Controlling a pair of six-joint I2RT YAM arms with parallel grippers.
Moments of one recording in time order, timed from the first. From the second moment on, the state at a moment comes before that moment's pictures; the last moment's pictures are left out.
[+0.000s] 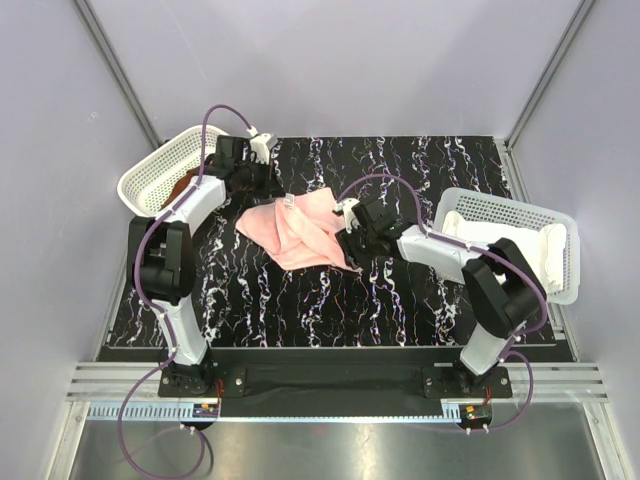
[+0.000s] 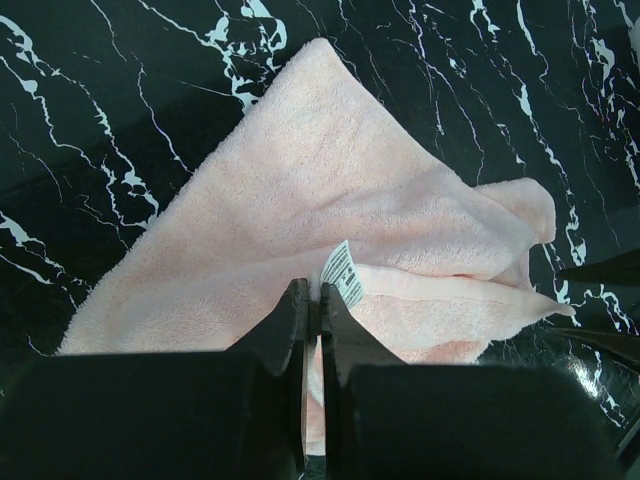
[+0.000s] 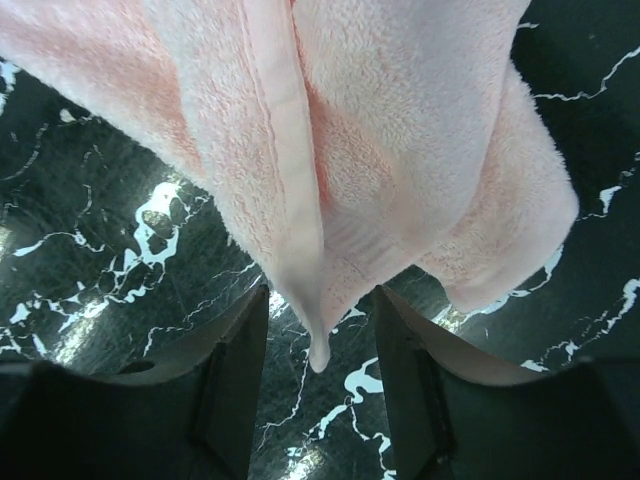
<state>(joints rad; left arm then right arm) -0.17 1.89 1.47 -0.35 0.57 -0.03 0.64 1.70 1.07 -0.30 -0.09 0.02</state>
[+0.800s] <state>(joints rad) -0.17 1.75 1.69 -0.49 0.58 -0.10 0.64 1.73 1.57 -0.59 0.33 -0.03</state>
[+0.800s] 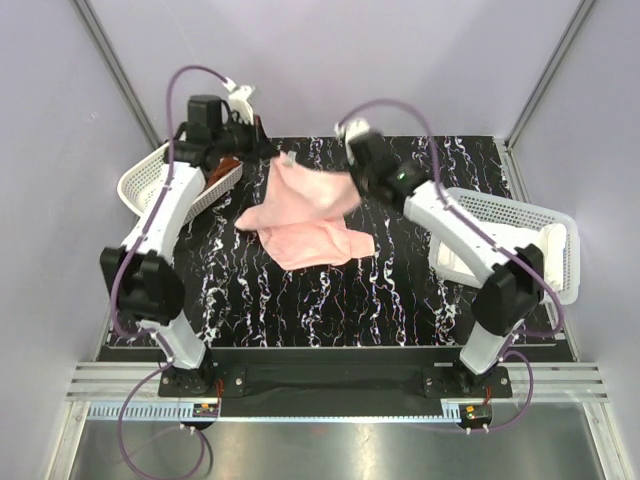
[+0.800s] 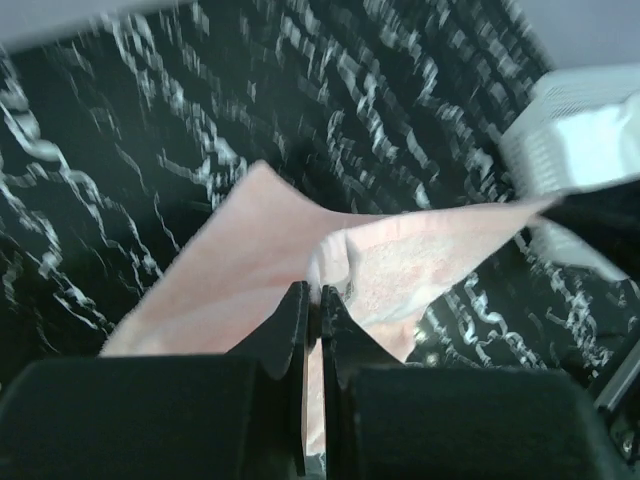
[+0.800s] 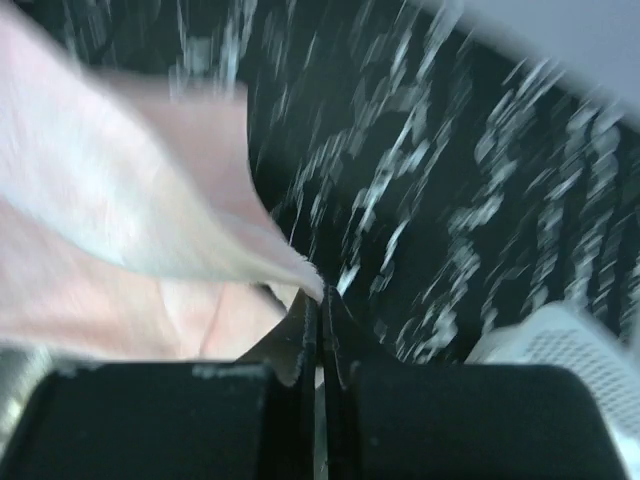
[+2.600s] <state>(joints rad) -0.20 1.76 1.87 -0.29 0.21 -0.14 0.27 1.92 2.03 -0.23 -0.22 -0.06</state>
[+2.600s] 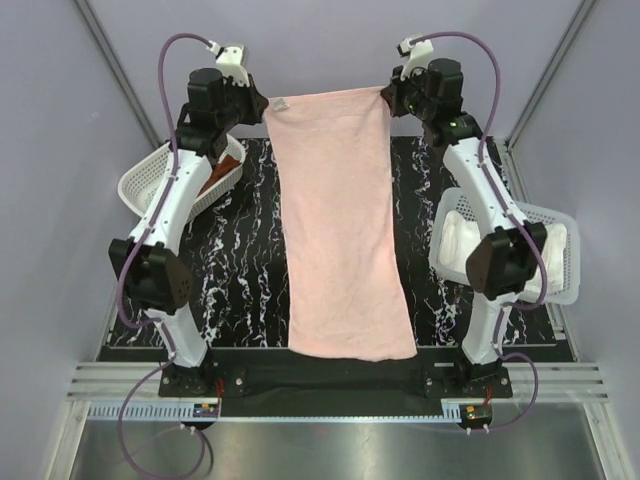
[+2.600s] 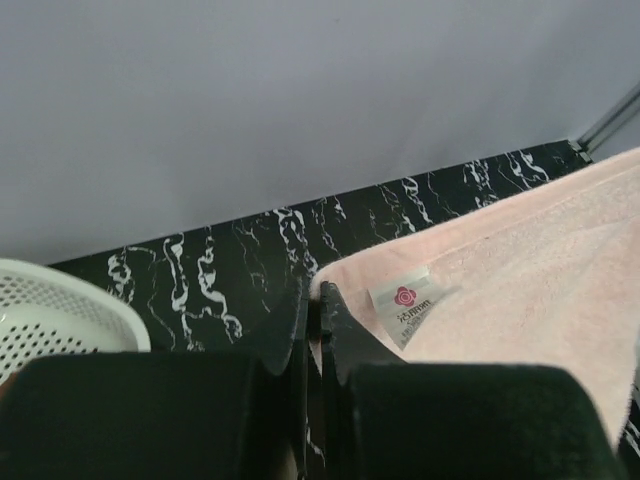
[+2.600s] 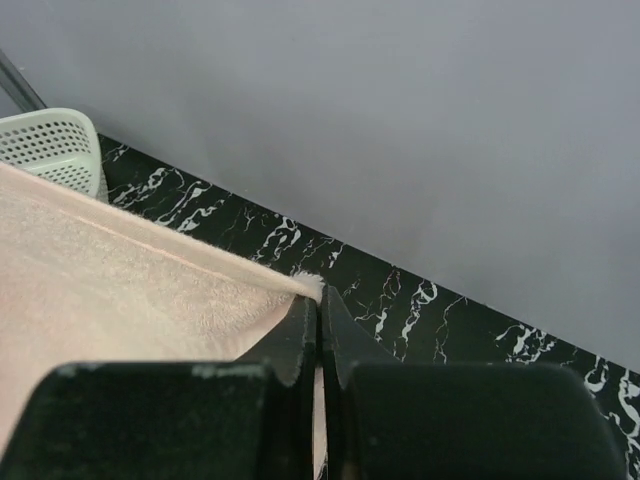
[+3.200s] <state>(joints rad) -0.15 2.11 1.97 -0.03 0.39 -0.13 0.18 2.18 2.10 -0.19 -0.39 -0.10</state>
